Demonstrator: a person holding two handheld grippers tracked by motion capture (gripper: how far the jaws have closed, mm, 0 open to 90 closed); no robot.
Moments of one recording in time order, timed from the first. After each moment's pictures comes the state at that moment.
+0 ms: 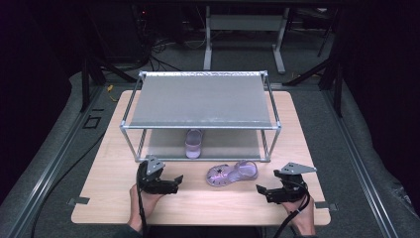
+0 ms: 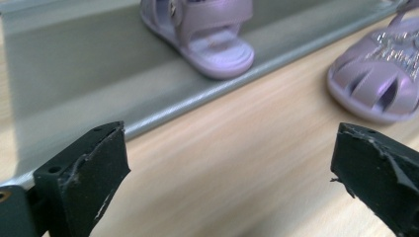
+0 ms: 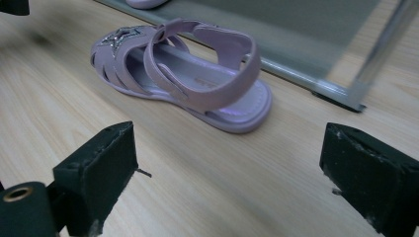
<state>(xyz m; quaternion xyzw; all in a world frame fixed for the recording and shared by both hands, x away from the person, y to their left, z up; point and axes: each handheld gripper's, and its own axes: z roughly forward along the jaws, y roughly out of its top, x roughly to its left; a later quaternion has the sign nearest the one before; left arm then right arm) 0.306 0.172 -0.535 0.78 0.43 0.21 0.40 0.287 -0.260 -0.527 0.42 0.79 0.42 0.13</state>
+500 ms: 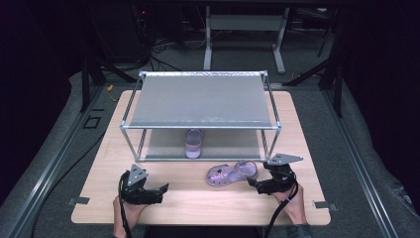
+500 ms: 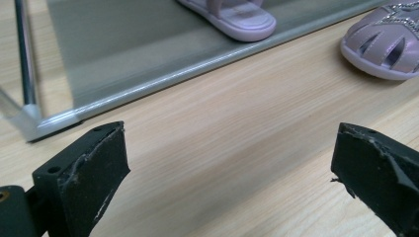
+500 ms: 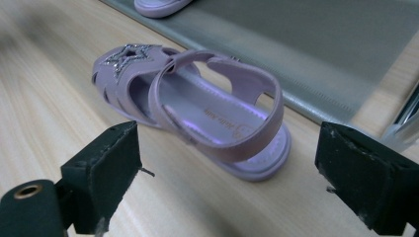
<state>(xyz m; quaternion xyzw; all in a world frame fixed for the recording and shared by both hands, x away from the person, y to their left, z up) 0.279 0.211 -0.539 0.77 0.44 0.21 0.40 0.316 -0.236 -0.523 0.39 0.81 0.42 0.12</state>
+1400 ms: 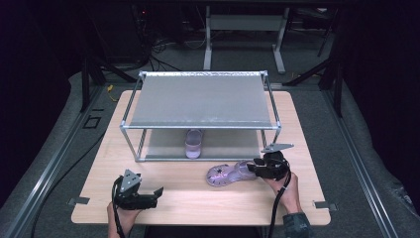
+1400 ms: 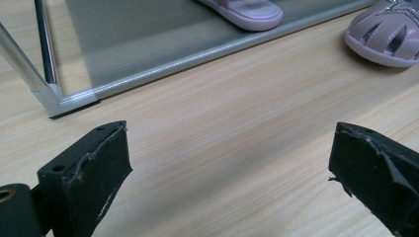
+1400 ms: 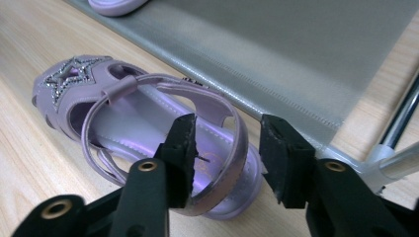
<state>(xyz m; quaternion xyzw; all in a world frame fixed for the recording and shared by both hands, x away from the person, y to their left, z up) 0.266 0.223 -0.543 0.77 0.45 0.22 0.40 0.354 -0.226 -0.526 0.42 0.82 0.37 0.12</state>
